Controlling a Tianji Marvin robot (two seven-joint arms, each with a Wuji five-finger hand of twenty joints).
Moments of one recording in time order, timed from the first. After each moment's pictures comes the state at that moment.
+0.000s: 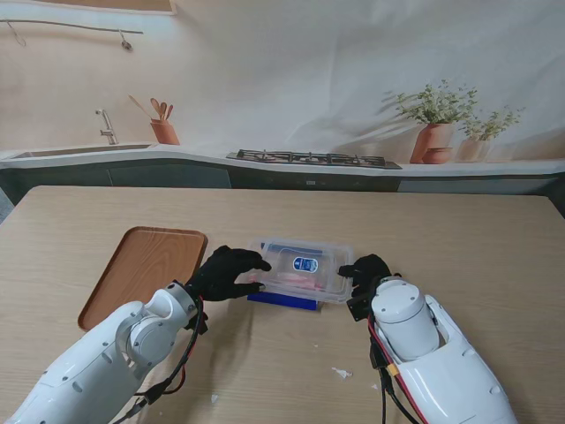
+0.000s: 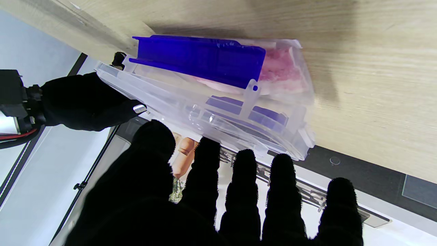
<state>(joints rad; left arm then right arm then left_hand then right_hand) 1.34 -1.09 -0.95 -1.32 0.68 -0.30 0.08 -1.48 -1.25 1.21 -1.57 0.01 0.62 -0.19 0.74 -0.15 0.28 -0.05 0.46 0.04 0.38 0.28 0.33 0.10 0.39 0.32 0.21 0.13 0.40 0.46 -0.01 0.34 0.20 0.61 0.74 -0.54 0.76 -0.24 0.61 0.36 0.87 0.63 0.74 0.31 1.14 0.73 0.80 0.30 1.22 0.66 0.43 0.34 1.24 0.58</state>
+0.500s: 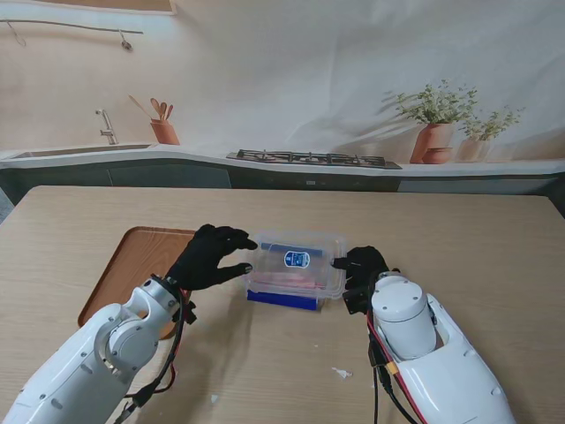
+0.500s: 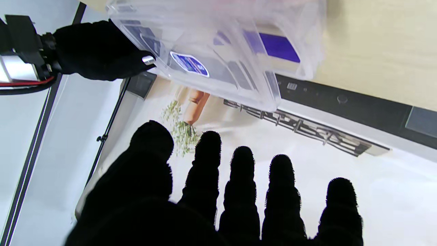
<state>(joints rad) 1.46 -1.11 -1.14 -1.45 0.75 -0.38 0.18 -1.50 -1.26 1.23 -1.62 0.07 0.58 -0.23 0.74 -0.14 0.25 -0.05 0.49 0.04 0.42 0.28 0.35 0.07 0.41 0.32 0.21 0.12 0.39 0.45 -0.01 0.34 0.20 0.61 0.79 -0.58 0.76 -0.27 0.66 0.26 0.92 0.63 0.81 0.30 1.09 0.73 0.86 0.30 1.21 0.66 0.49 0.38 1.27 0.58</state>
